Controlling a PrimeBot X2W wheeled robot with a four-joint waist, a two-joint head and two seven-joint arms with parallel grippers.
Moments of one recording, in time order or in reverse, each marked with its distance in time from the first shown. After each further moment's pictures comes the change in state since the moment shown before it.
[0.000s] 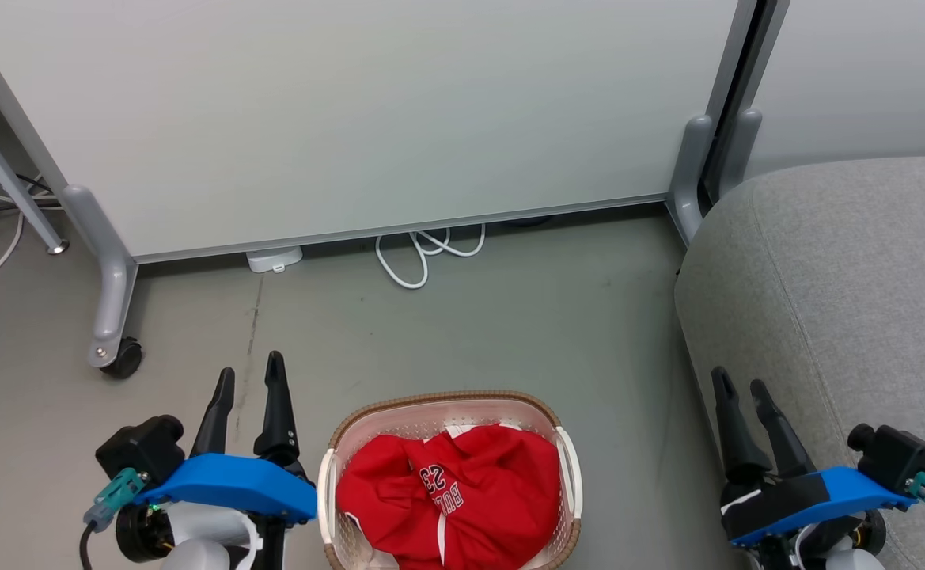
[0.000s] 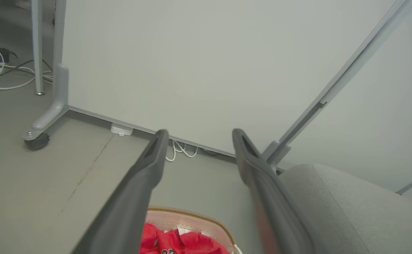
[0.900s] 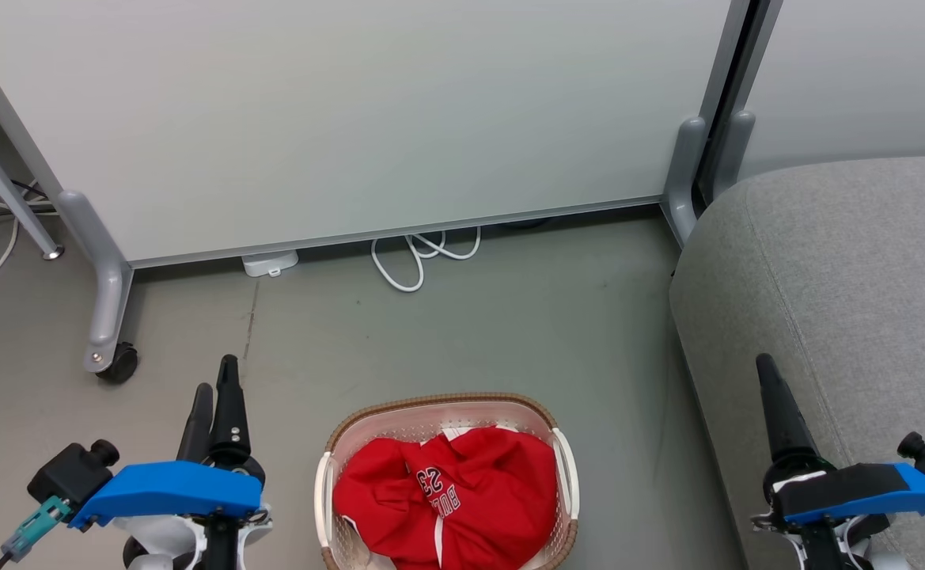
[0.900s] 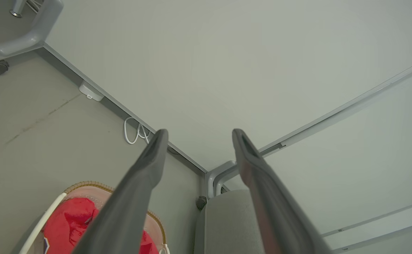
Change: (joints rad) left arm 0.035 -0.019 0.115 -0.058 -0.401 -0.056 0.086; right arm 0.006 0.001 -0.064 -0.044 0.418 0.000 0.084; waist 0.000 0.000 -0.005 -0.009
